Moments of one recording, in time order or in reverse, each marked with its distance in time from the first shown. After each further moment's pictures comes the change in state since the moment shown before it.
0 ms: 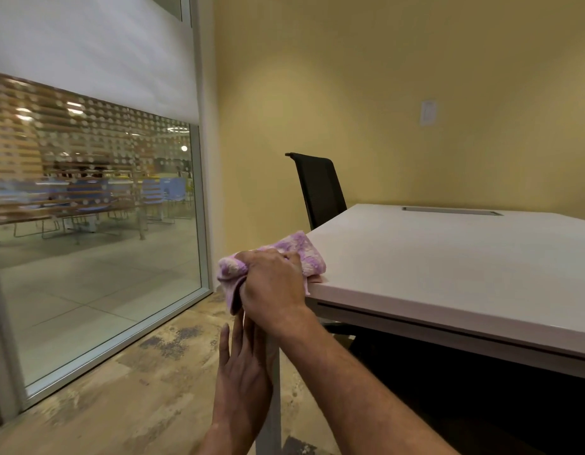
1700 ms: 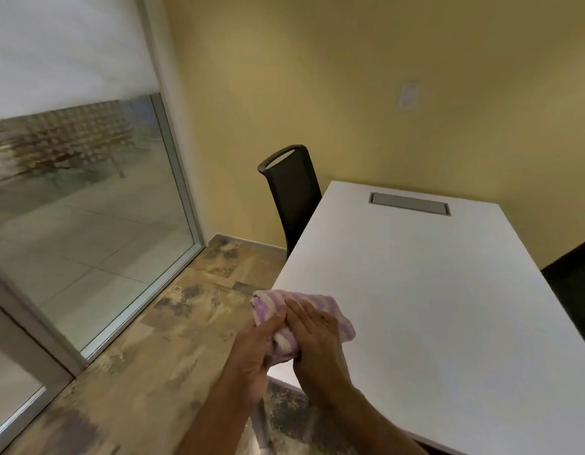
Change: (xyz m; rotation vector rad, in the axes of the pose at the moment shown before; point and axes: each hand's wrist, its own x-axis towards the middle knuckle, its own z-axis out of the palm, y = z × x) left_hand 0.255 0.101 -0.416 -1.658 -0.563 -1.135; right_hand 0.087 0.028 -0.274 0.213 -0.080 0.135
